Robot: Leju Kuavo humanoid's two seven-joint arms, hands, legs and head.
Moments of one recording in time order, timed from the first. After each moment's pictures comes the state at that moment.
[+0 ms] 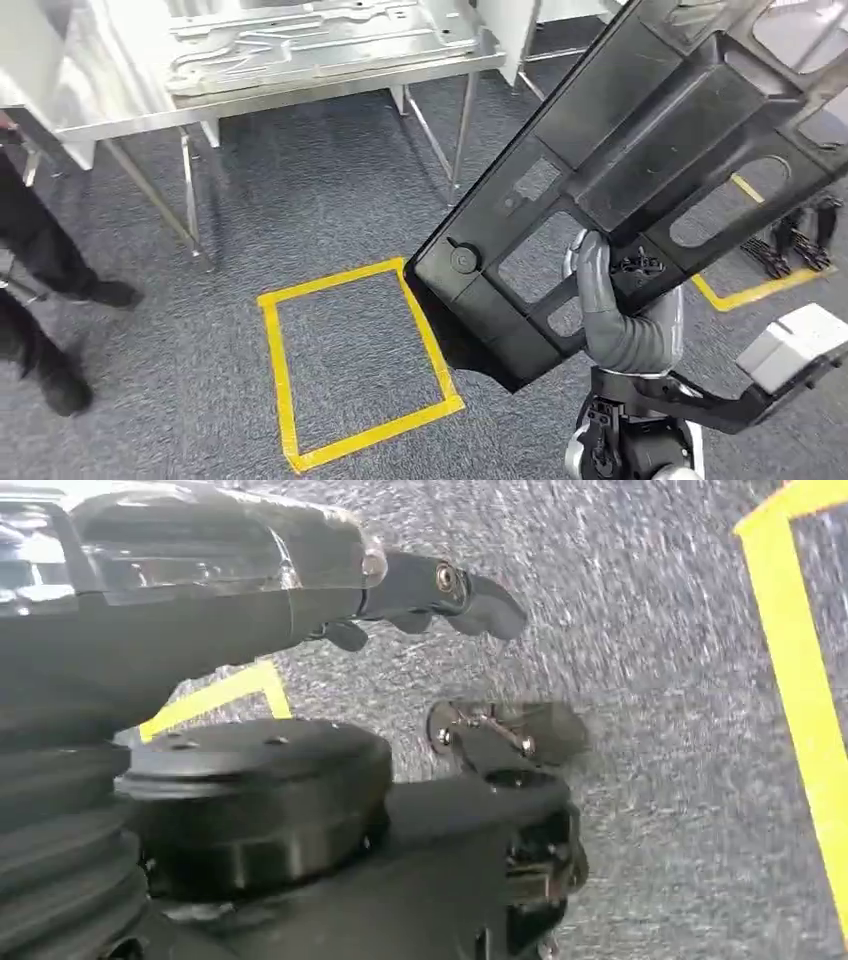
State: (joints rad) left arm -0.11 -0.07 -0.90 -0.22 0.85 0.29 -0.17; right arm -0.09 -0.22 0.51 -2.25 -0.01 -0.68 0.03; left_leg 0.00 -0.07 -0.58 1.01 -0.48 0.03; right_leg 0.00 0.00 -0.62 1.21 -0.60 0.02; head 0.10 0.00
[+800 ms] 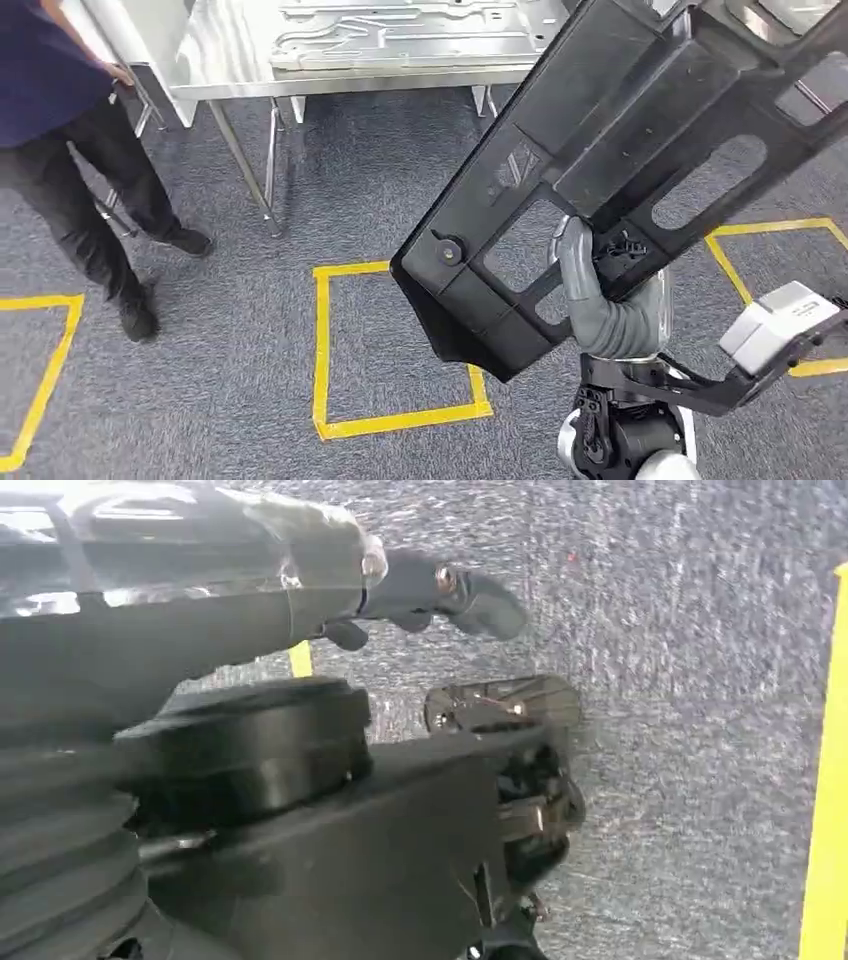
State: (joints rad) left arm -0.11 -0.08 -0.90 -0.22 0.86 0.28 -0.17; right arm -0.13 -0.23 0.52 -2.27 0.04 -0.68 0.09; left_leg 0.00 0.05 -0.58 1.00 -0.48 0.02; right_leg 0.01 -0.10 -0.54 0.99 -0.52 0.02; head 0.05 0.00
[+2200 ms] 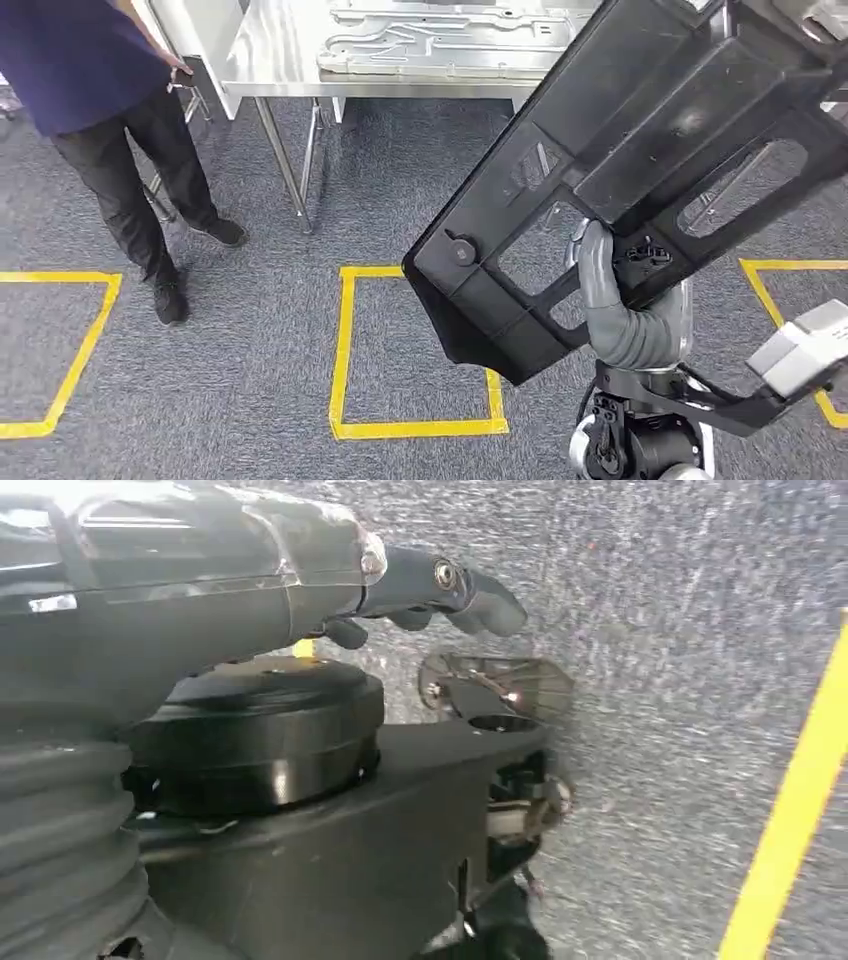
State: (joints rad) left arm -0.11 -0.09 -0.90 -0.22 0.99 0.26 -0.19; right arm -0.13 -0.24 0.53 -2.29 0.06 -0.68 0.09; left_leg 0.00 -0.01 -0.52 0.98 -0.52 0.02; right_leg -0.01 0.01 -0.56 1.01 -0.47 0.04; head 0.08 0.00
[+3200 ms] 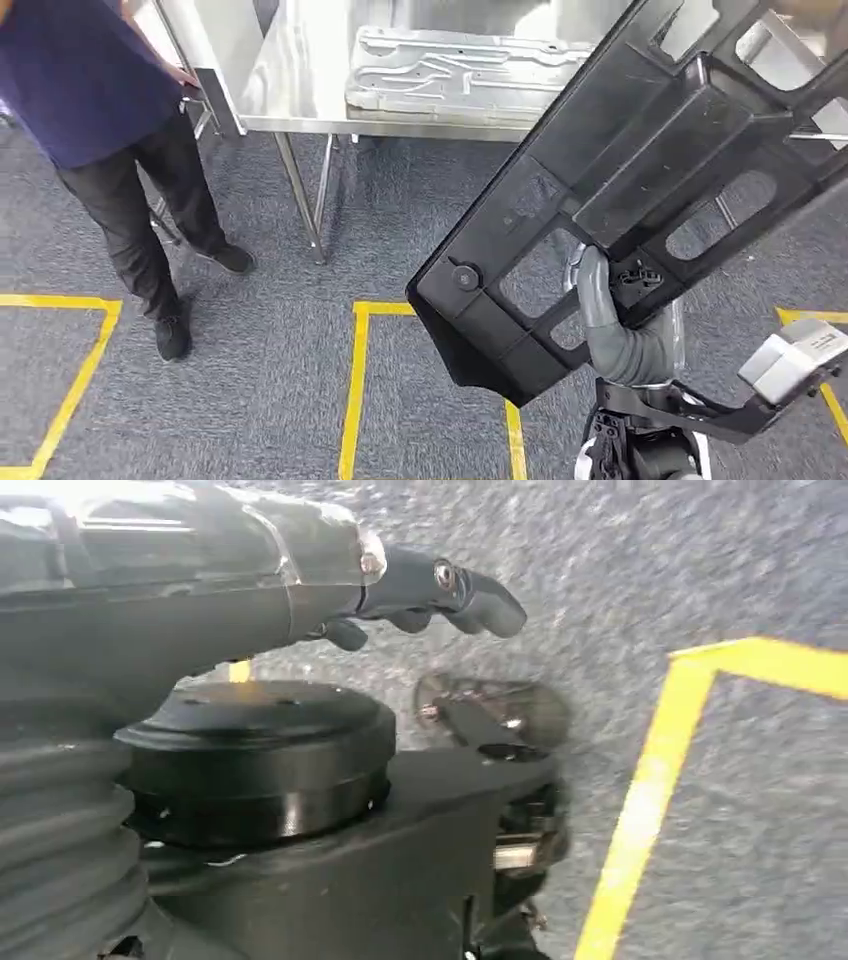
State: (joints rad) left arm -0.10 -0.09 -0.90 -0.21 0.99 0.29 -0.20; right arm -0.01 -0.28 0.50 -2.29 -0.08 -0.68 -0.03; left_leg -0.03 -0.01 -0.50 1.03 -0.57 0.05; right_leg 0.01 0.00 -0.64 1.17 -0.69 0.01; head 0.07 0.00
